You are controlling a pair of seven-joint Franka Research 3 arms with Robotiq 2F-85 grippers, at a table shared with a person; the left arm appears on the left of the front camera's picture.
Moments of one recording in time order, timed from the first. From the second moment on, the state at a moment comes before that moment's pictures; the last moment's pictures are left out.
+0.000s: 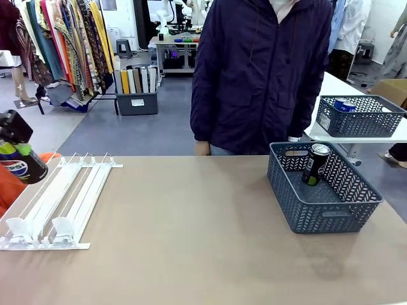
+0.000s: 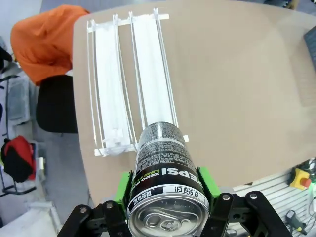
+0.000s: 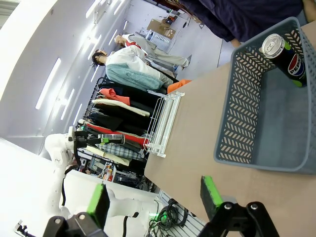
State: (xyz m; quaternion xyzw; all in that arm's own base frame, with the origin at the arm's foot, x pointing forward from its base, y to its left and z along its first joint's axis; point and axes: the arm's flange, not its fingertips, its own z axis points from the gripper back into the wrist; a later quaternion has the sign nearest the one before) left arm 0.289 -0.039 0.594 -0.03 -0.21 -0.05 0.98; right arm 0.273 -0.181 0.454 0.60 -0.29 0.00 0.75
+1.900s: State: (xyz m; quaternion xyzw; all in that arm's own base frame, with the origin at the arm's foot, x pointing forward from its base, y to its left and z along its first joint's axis) left arm 0.468 -0.412 0.404 -0.03 -0.04 -0.32 0.94; right arm 0.273 -0.180 0.454 0.60 -0.29 0.00 0.75
